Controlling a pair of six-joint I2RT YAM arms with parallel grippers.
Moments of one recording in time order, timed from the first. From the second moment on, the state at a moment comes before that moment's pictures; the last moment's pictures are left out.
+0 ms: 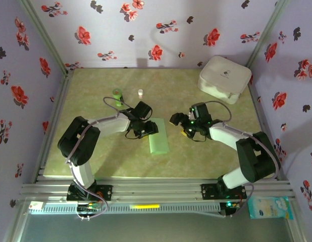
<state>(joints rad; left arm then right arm) -0.71 1.80 1.10 -0.45 0.22 -0.87 0.42 1.49 0.72 -0.08 -0.46 0.97</state>
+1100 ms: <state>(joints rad) -0.70 1.82 1.11 -0.49 0.19 -0.78 0.46 1.53 0.72 -0.04 -0.48 0.98</state>
